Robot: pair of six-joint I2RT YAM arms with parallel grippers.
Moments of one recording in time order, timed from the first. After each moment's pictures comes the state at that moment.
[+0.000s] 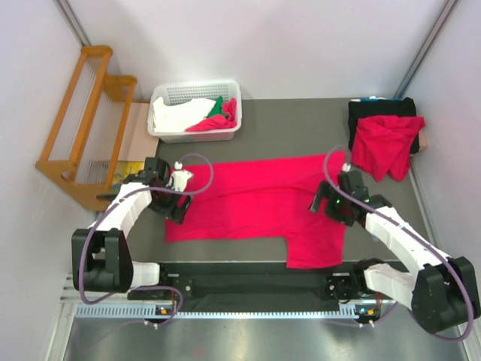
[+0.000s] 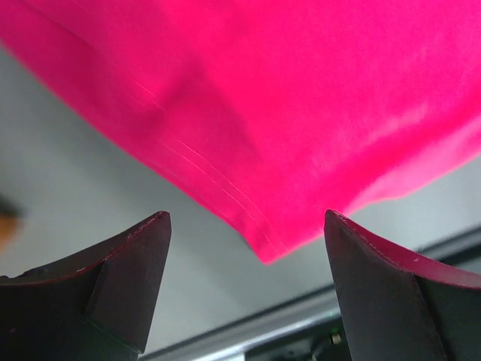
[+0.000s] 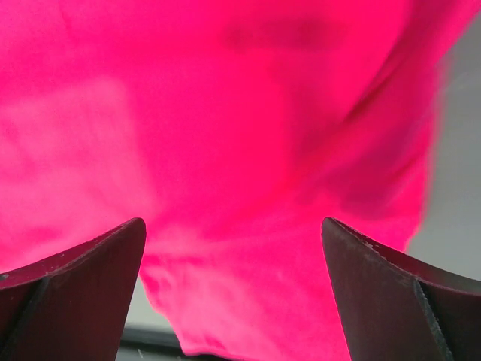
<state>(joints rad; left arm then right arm) -0.04 1.32 0.84 -0.80 0.17 0.46 0.26 1.05 0.60 -0.52 -0.03 0.62</state>
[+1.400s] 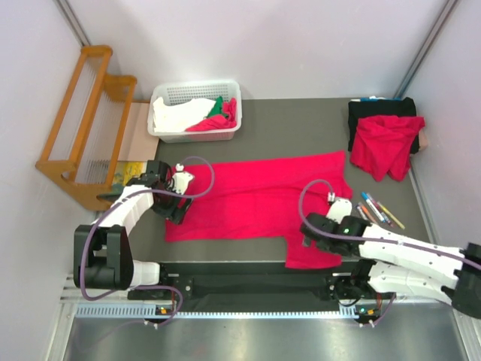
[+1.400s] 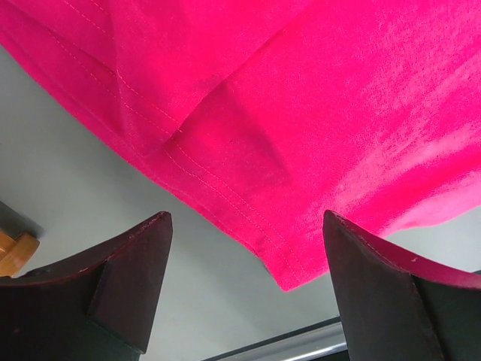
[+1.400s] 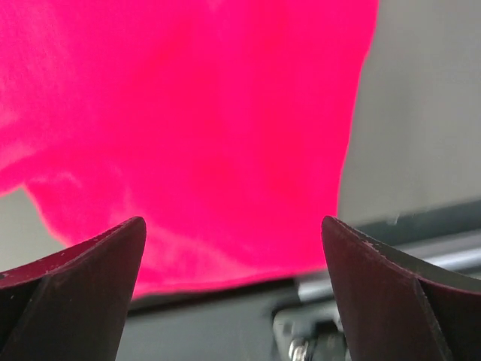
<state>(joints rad) -0.05 1.34 0.77 -0.70 0.14 0.49 0.98 0.91 0.58 -1.00 0.45 1.21</state>
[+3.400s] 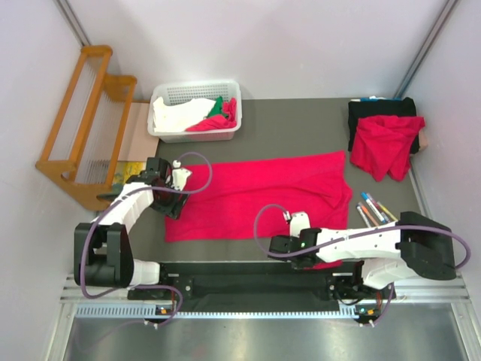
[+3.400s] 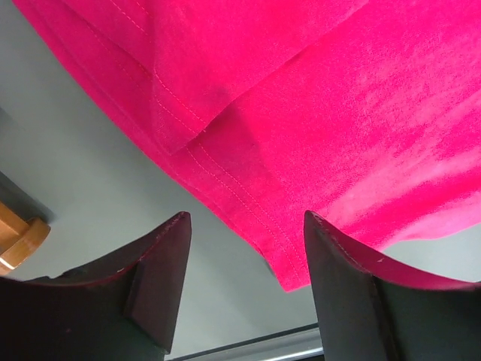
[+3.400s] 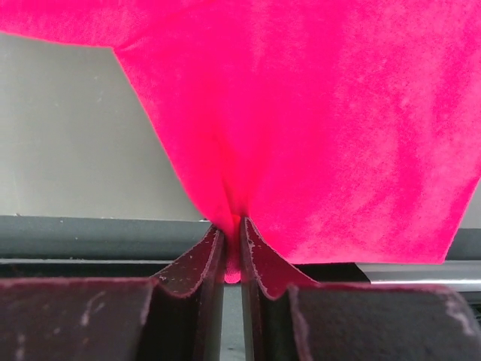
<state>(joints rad) -0.05 1.35 0.80 -0.70 0.10 0.41 1.33 1.37 0.67 -0.83 0.46 1.16</state>
